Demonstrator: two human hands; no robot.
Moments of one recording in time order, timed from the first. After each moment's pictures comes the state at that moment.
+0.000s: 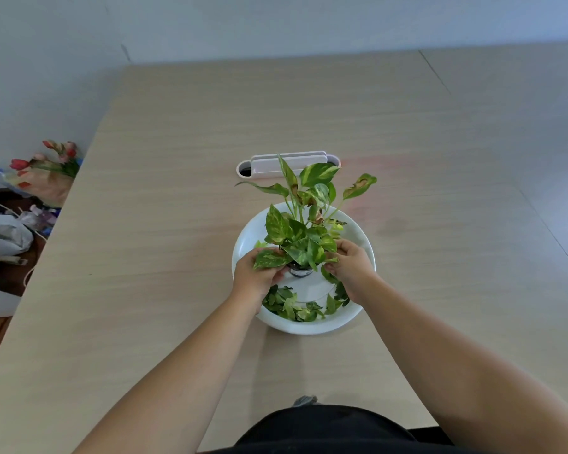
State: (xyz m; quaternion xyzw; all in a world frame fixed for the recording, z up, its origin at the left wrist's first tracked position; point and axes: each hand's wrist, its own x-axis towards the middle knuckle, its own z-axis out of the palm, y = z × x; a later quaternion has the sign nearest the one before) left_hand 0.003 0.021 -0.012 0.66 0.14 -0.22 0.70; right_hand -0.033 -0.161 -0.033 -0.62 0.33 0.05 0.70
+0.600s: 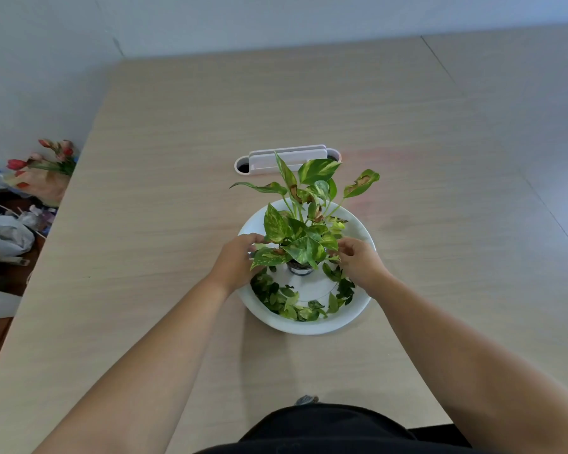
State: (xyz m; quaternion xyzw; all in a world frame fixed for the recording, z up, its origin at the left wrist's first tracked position) left_hand 0.055 0.062 -0.024 0.90 -0.21 -0.18 0.33; right_hand -0.033 -0.182 -0.032 -0.79 0.27 0.09 0.55
